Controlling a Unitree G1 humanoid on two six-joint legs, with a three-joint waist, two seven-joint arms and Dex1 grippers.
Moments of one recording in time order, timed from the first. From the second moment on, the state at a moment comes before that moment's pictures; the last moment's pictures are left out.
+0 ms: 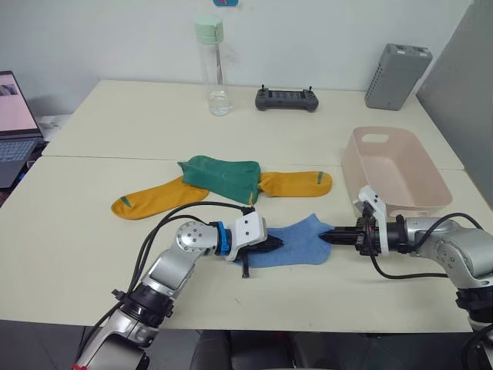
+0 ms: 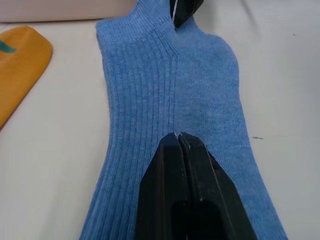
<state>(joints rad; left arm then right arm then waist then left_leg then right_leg) -0.40 0.44 -0.39 0.06 -0.06 0.12 -1.03 -0.35 -0.77 0.04 -0.23 0.65 1.00 0.96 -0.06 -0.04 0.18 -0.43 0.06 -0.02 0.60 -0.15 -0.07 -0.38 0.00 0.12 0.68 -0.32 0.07</state>
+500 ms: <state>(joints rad) -0.38 0.44 -0.37 0.04 -0.06 0.15 -1.01 -0.45 -0.50 0.06 -0.36 0.89 1.23 0.76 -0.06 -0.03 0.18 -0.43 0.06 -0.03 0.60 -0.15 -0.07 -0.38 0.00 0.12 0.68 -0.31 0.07</state>
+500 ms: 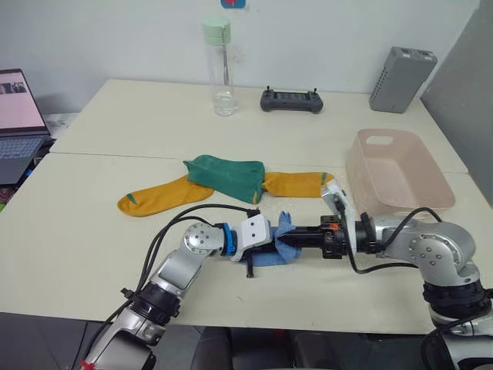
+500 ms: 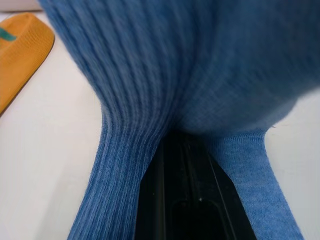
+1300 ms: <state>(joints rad) -0.35 0.76 -0.14 -0.27 -0.28 0.38 -1.15 -0.55 -0.54 0.19 -0.29 0.73 1.13 0.79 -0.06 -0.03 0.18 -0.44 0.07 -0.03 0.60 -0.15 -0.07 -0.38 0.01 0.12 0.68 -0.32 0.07</state>
